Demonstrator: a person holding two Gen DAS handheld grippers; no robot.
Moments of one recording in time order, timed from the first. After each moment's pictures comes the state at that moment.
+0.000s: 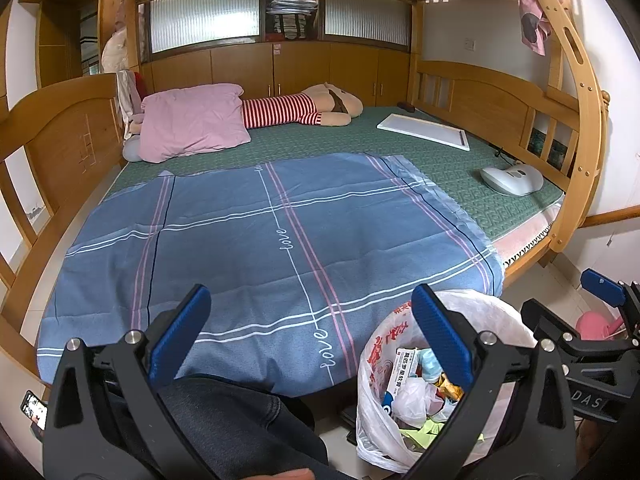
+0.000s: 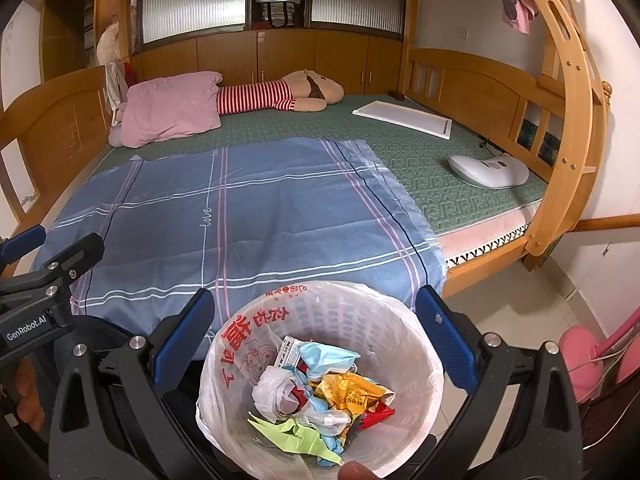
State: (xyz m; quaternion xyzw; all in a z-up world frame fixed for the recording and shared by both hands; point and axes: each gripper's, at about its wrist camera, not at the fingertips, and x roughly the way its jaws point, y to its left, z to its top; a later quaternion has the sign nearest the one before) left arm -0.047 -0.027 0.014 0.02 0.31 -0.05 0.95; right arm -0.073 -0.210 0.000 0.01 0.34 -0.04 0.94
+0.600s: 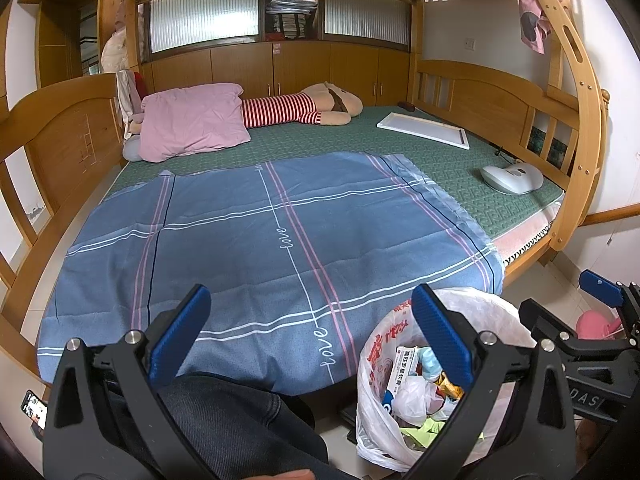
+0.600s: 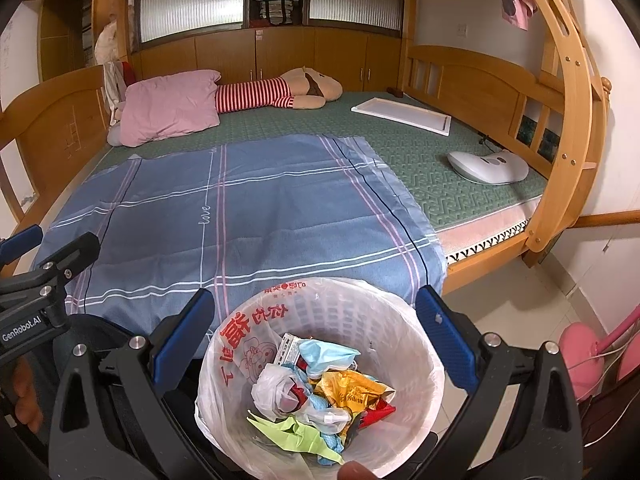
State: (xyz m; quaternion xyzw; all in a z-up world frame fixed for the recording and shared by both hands) left arm -0.047 -0.028 0.014 0.02 0.31 -0.05 0.95; right arm -0.071 -0.217 -0.005 0.01 0.35 -0.04 0.94
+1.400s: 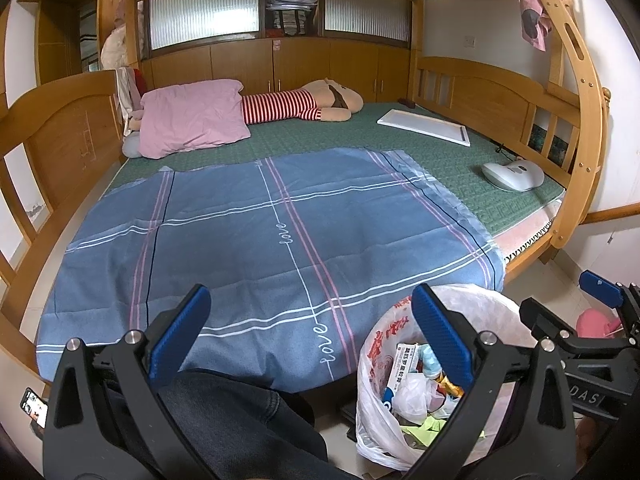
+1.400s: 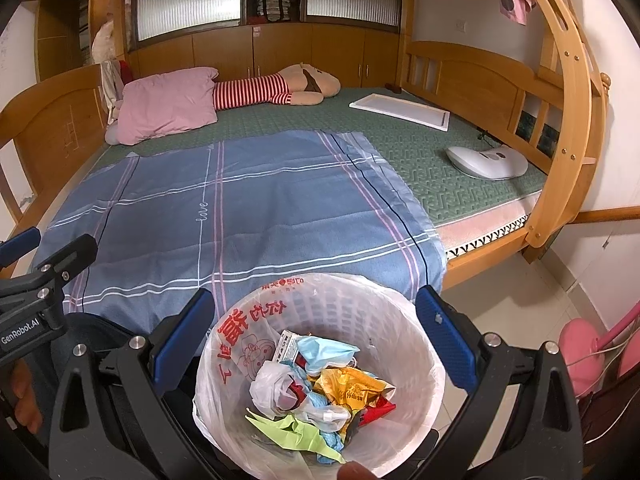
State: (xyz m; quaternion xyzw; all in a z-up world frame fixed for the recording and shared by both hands) left arm -0.049 -0.025 0.004 0.02 0.32 -0.05 0.95; right arm -0.070 -0.221 -0.012 0.01 0.35 -0.04 0.93
